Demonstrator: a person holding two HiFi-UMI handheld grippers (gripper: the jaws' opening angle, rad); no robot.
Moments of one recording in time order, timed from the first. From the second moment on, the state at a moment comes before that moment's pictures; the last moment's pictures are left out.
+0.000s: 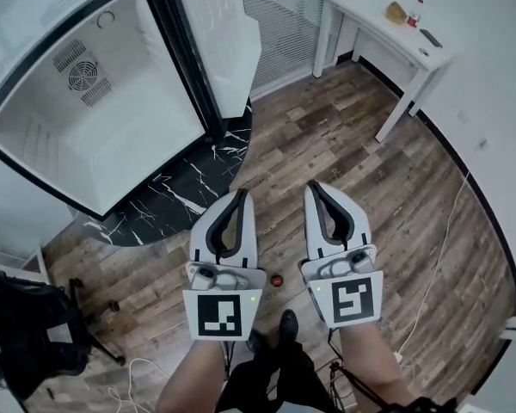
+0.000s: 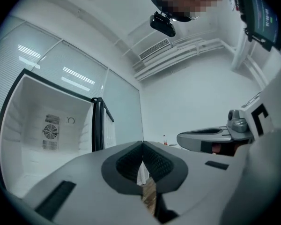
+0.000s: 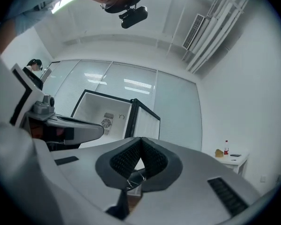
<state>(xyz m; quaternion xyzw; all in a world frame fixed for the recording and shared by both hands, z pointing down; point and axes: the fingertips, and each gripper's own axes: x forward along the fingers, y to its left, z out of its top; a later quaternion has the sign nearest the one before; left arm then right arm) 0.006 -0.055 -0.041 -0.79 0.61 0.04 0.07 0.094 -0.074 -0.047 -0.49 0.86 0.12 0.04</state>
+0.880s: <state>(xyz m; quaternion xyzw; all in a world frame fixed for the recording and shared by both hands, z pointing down) -0.036 -0.002 -0.175 -0.77 0.62 0.09 0.15 0.060 -0.019 -0.179 -0.48 0.85 0.19 0.07</state>
